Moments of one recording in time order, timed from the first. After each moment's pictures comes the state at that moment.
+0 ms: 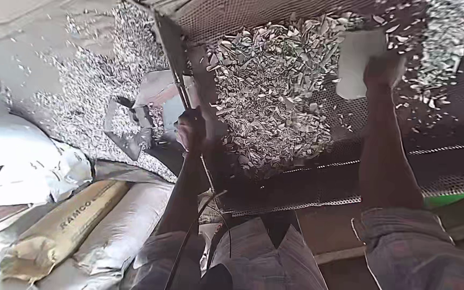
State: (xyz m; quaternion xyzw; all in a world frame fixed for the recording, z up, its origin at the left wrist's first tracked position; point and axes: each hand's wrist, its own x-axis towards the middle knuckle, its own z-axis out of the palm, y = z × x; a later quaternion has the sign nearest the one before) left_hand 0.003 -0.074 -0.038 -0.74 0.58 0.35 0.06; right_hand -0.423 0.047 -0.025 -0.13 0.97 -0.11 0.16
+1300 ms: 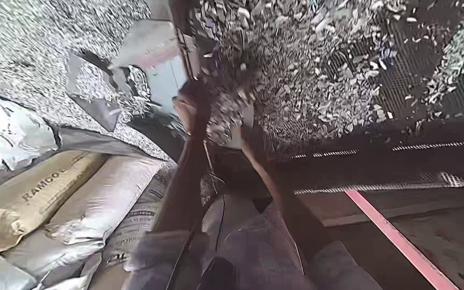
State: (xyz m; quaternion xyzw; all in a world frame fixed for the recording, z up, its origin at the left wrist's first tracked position) left_hand -0.006 -0.064 -0.028 -0.75 0.55 0.36 0.03; right_hand -0.092 0.085 -0.023 -0.19 0.84 -0.20 0.47
